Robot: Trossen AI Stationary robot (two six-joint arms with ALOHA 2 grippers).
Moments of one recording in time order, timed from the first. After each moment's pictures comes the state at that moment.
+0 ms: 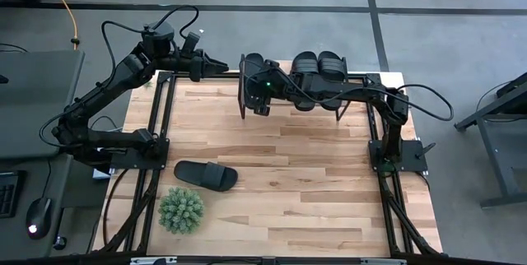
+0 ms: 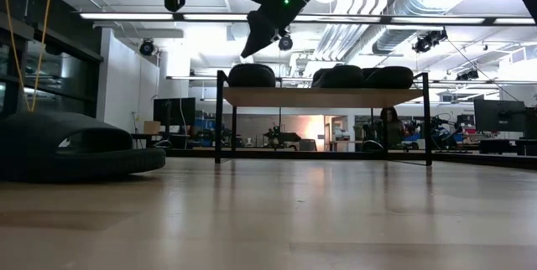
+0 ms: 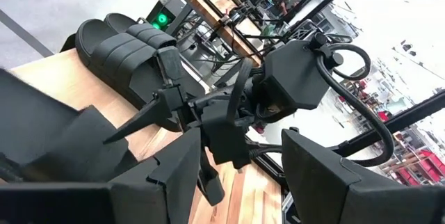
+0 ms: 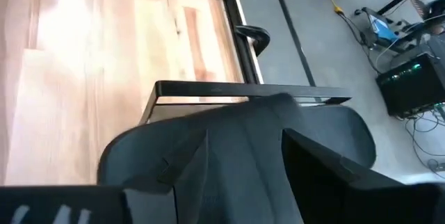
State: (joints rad) left arm 0.90 1.12 1.20 -0.37 0.71 -0.56; right arm -0.24 1.90 1.71 -0.45 0.28 -0.37
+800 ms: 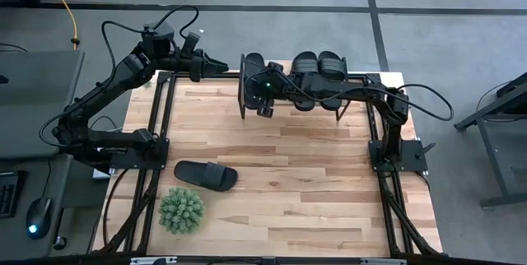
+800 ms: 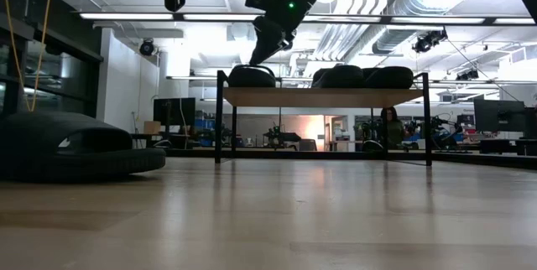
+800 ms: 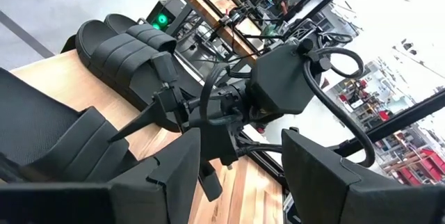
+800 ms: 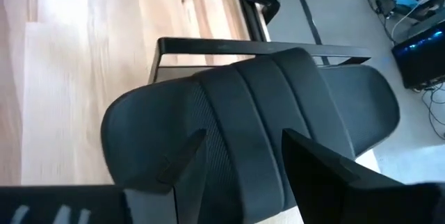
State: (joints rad) left arm 0.90 1.12 1.20 -0.37 0.71 -0.55; right arm -0.25 1.90 1.71 -0.56 0.28 -0.30
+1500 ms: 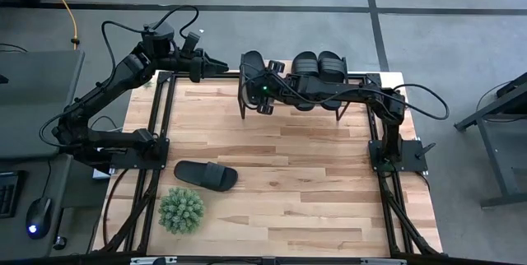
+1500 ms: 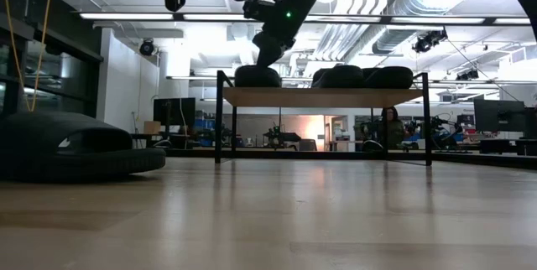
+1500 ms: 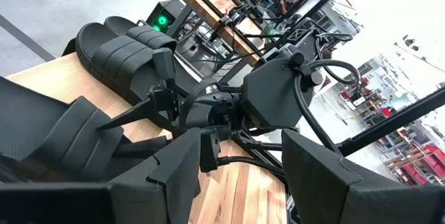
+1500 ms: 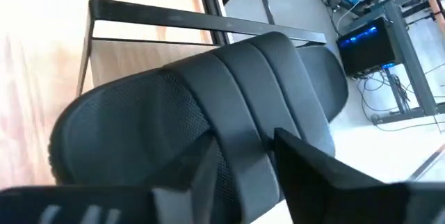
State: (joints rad) left arm 0.90 1.12 1.20 -0.37 0.71 -0.53; right arm -0.25 1.94 1.71 -0.54 0.48 -0.37
